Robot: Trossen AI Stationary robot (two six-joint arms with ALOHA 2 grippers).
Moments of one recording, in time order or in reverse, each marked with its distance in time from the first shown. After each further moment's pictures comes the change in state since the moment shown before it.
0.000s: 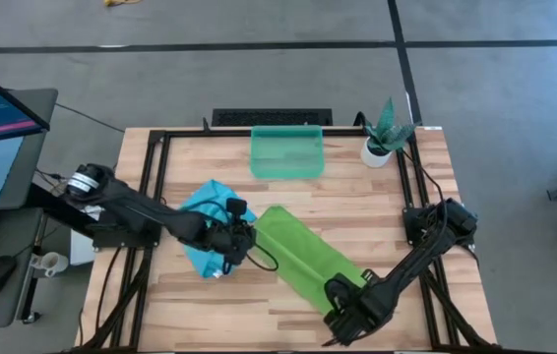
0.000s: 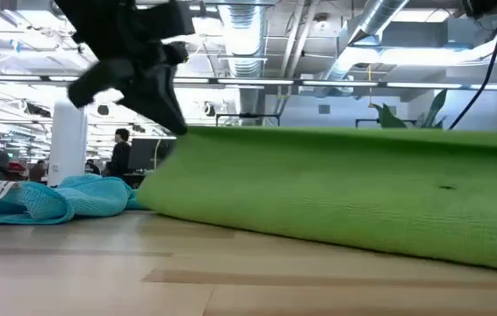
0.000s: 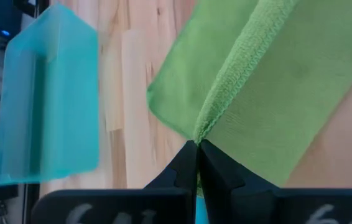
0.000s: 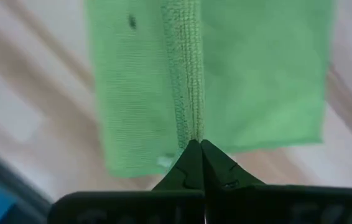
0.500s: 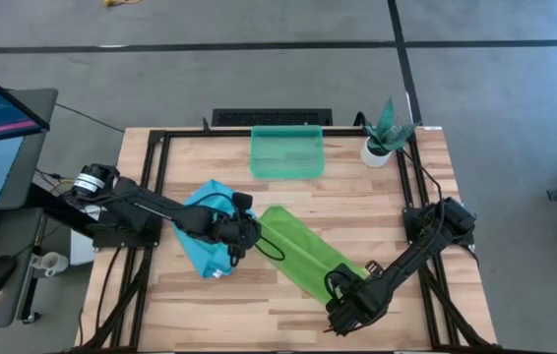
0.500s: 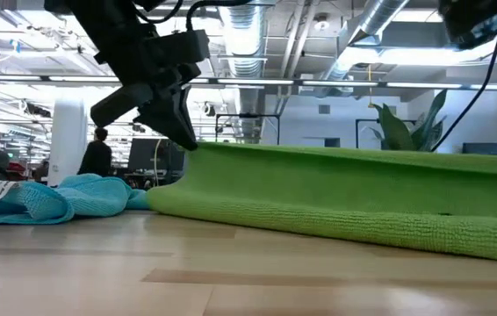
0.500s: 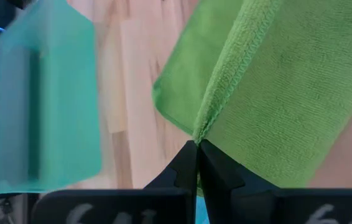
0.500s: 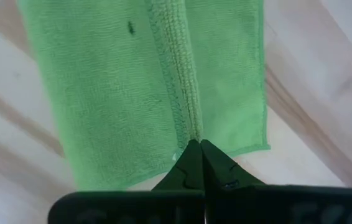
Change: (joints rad) left arm 0.080 0.039 0.000 0.039 0.056 0.088; right arm -0.027 0.000 -0.053 -0.070 0.002 0.030
